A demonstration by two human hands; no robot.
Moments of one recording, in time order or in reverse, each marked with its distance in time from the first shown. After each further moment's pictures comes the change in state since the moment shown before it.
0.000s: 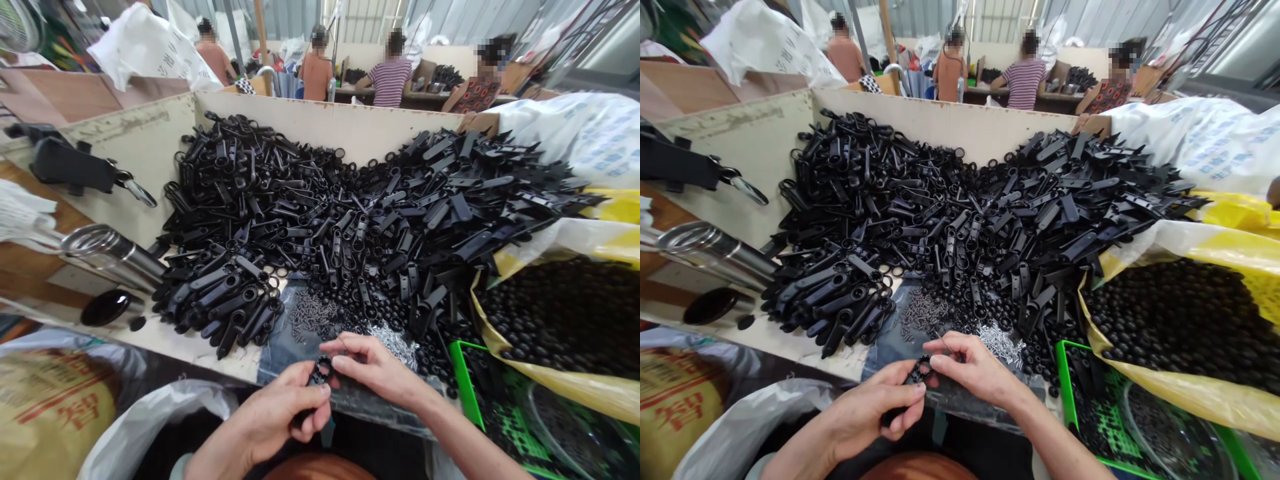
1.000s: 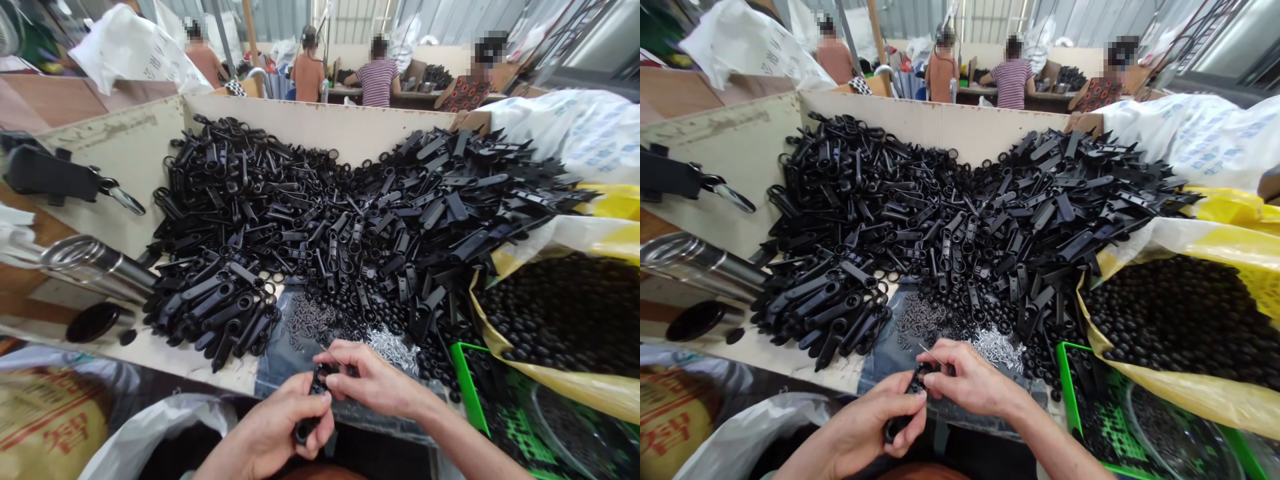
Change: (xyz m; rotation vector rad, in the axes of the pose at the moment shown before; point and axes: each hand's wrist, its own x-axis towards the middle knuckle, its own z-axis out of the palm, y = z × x) left_hand 0.009 -0.003 0.001 -0.082 -0.047 -0.009; right_hand 0.004 -0.010 0.005 -0.109 -0.043 -0.009
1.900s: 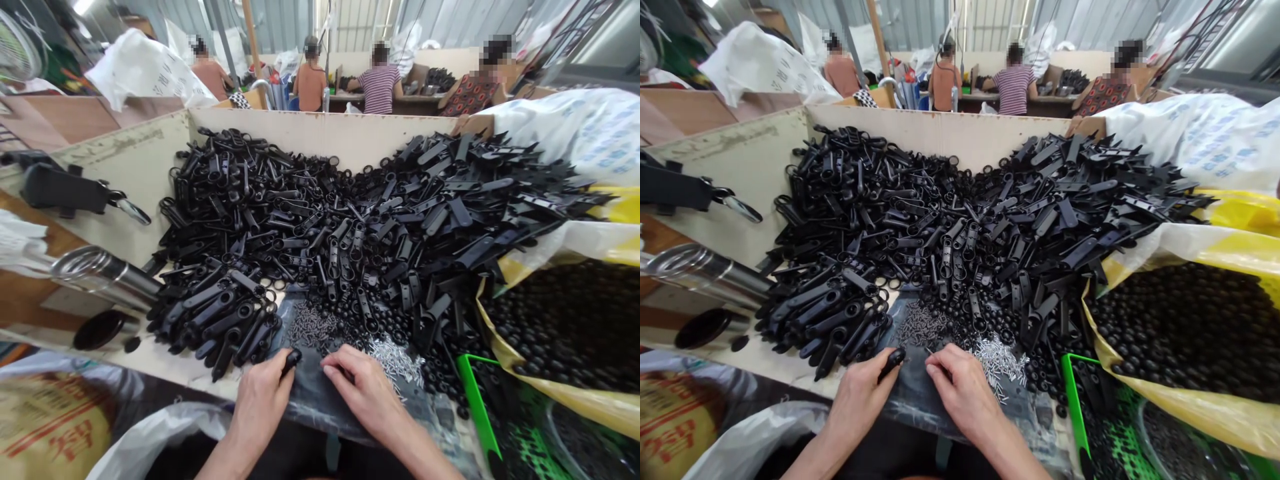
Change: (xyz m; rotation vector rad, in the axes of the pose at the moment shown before) left_hand 0.017 -0.007 -0.056 1.440 0.794 0.700; right_hand 0.004 0.018 0.023 -0.279 0.340 -0.057
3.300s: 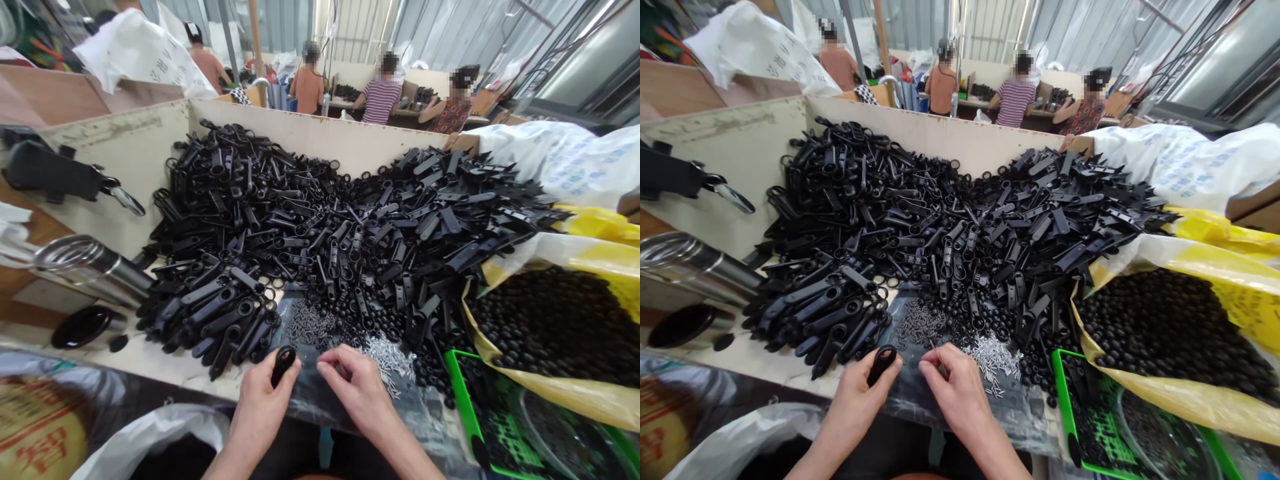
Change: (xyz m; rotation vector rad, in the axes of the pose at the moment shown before) left_hand -0.005 0.010 -0.005 -0.511 -0.025 -0.299; right_hand -0.001 -0.015 0.017 0.096 0.151 0.160
